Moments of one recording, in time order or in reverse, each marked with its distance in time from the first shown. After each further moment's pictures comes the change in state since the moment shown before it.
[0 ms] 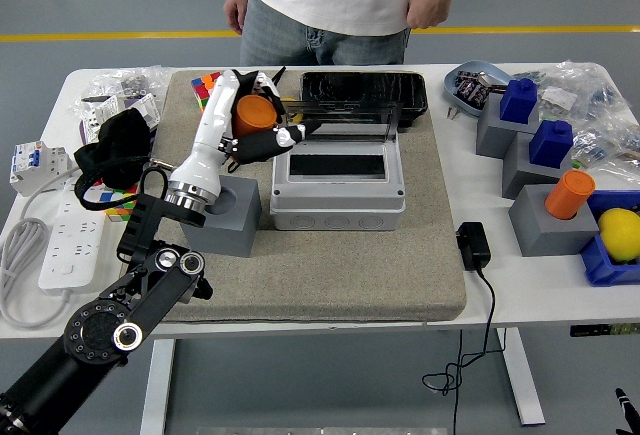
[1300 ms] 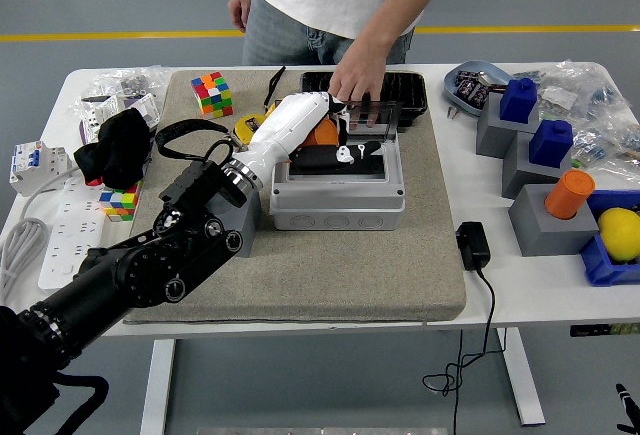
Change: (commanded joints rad) left arm -0.287 -0.012 0.251 0.449 0.025 0.035 -0.084; right arm 0.018 -0.013 -0.078 0.000 0.035 -0.009 -0.008
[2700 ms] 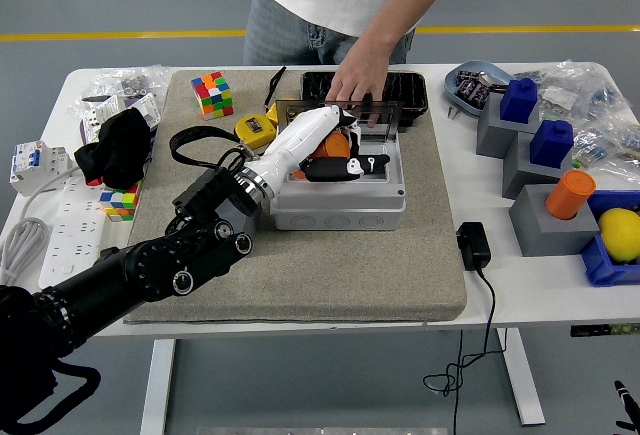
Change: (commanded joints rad) left arm -0.078 0.000 0.227 0.055 -0.297 0.012 -0.041; right arm 0.008 -0.003 -0.023 0.000 0.011 -0.001 -0.006
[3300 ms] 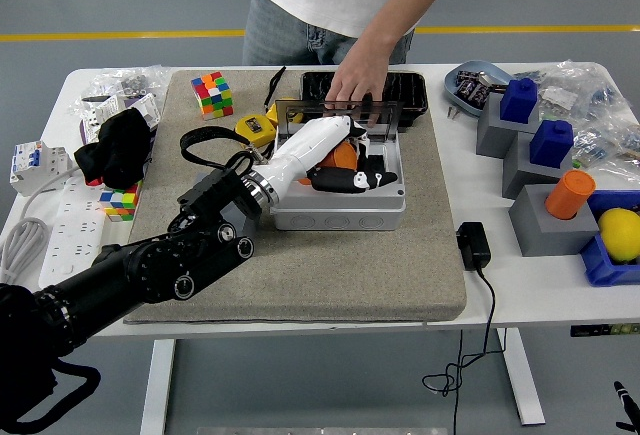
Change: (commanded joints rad) left arm -0.004 0.000 0.012 -0.001 0.061 -0.051 0.014; right arm -0.001 -0.001 -0.013 0.000 0.005 0.000 -0.003
